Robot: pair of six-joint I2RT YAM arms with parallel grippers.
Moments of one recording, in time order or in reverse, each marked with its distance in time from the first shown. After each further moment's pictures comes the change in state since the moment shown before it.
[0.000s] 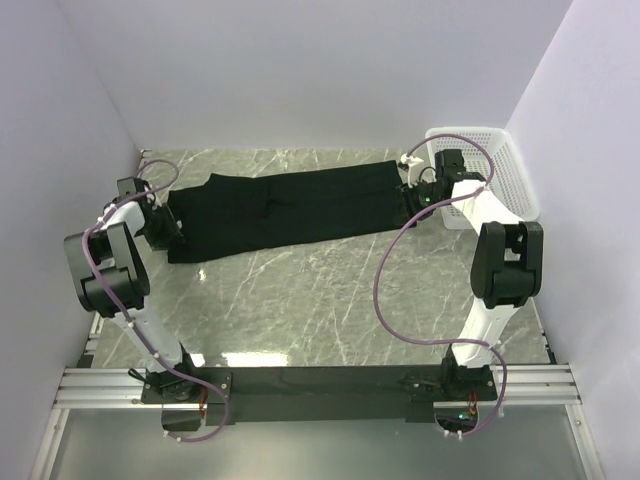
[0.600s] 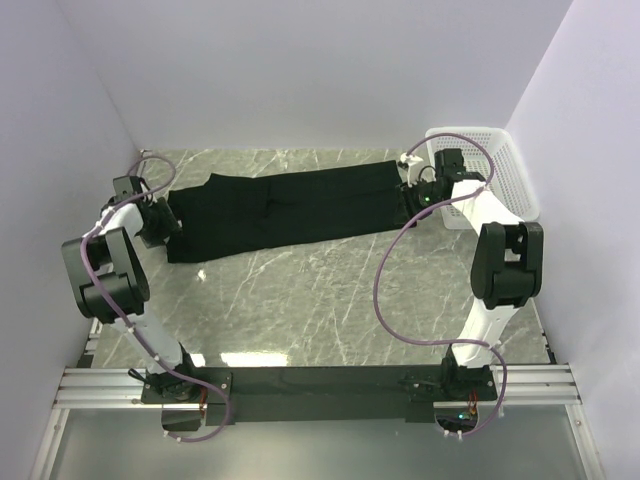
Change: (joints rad) left arm 0.004 -0.065 -0.027 0.066 -0.040 -0.033; right arm 0.003 -0.007 0.000 0.011 -0.005 0.000
